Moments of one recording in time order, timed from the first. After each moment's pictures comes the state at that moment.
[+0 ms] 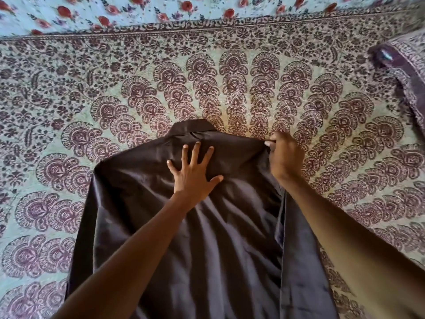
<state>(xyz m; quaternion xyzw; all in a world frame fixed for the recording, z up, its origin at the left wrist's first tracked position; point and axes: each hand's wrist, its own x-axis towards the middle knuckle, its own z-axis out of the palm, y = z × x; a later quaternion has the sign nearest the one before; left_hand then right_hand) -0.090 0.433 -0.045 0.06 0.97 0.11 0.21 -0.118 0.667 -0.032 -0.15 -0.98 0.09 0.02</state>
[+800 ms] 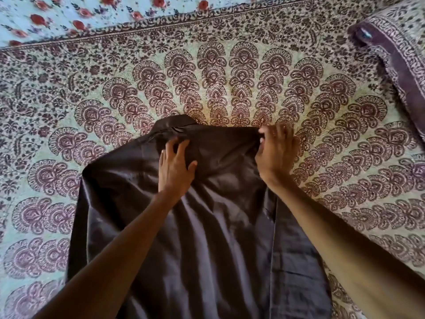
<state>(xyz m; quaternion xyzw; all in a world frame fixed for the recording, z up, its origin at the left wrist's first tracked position) -0.088 0.437 -0.028 0.01 0.97 0.22 0.11 -0.081 0.679 -0.022 -0.15 -0.98 0.08 0.11</state>
